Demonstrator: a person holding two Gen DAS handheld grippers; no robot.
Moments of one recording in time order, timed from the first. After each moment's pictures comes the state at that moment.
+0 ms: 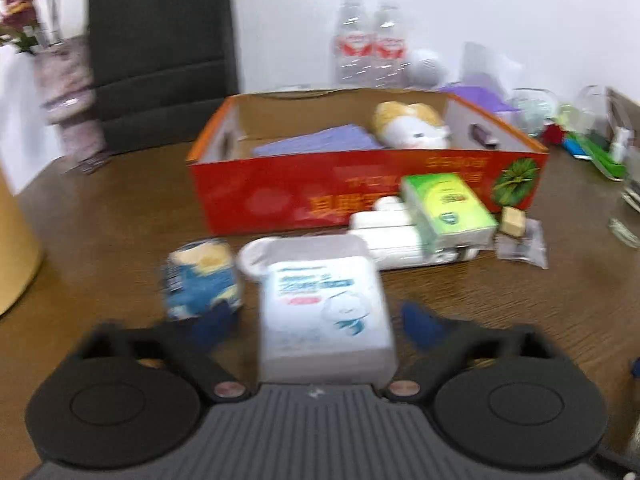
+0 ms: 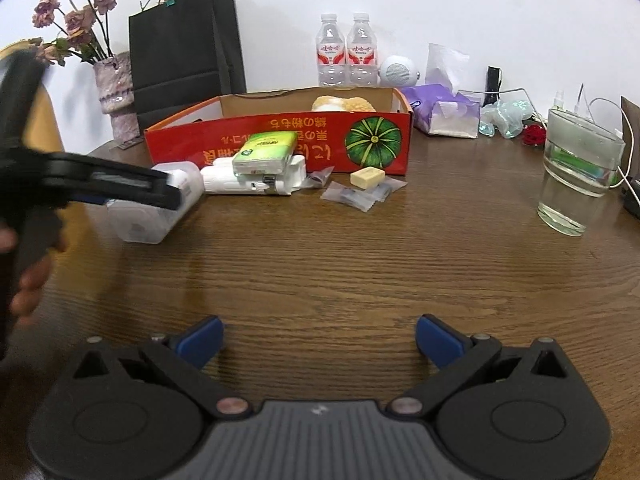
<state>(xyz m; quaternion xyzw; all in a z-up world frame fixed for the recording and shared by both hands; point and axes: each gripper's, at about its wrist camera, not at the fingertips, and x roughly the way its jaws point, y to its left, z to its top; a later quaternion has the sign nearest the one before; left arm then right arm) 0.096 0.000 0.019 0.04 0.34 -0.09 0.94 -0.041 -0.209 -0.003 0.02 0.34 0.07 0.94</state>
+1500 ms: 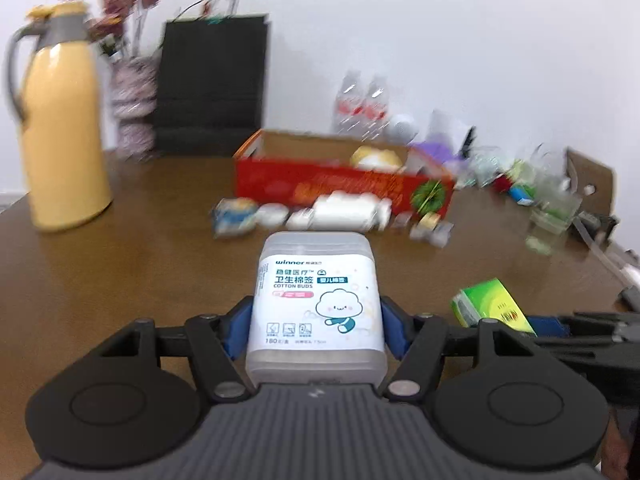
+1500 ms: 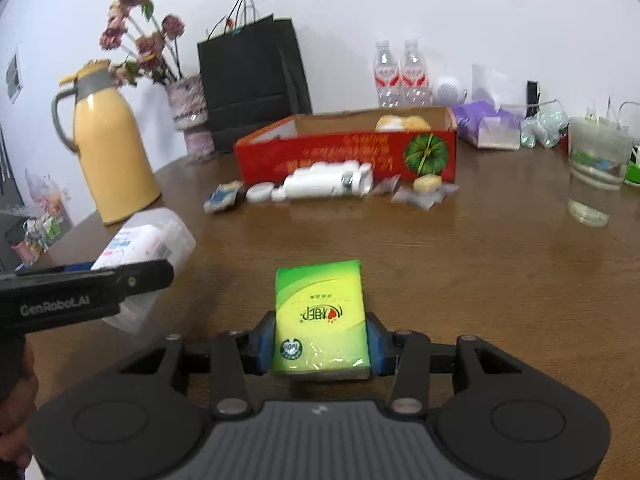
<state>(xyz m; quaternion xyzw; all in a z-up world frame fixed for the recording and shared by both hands) -0.080 0.013 0.062 -0.02 0.24 -0.10 0.96 -0.101 -0.209 0.025 0.05 0.30 0.16 0.94</state>
